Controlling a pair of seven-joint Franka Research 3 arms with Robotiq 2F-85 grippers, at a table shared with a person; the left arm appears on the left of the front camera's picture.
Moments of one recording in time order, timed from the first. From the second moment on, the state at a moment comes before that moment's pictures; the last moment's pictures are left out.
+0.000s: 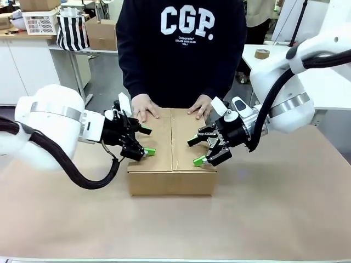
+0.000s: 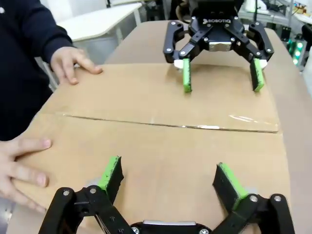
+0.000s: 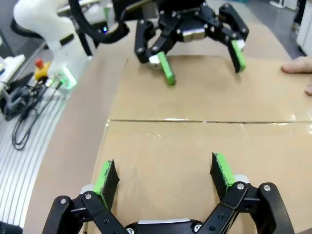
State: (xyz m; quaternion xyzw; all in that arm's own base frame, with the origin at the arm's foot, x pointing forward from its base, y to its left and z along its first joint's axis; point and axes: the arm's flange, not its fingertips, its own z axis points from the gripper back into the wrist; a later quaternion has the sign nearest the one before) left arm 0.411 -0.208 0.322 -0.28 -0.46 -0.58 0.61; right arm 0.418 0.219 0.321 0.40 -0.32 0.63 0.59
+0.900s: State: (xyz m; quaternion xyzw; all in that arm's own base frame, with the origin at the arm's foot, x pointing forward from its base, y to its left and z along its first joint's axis) left arm 0.421 -0.223 0.314 -0.33 -0.43 -0.60 0.59; right arm 0.433 0.235 0.322 0.37 -0.34 0.62 0.60
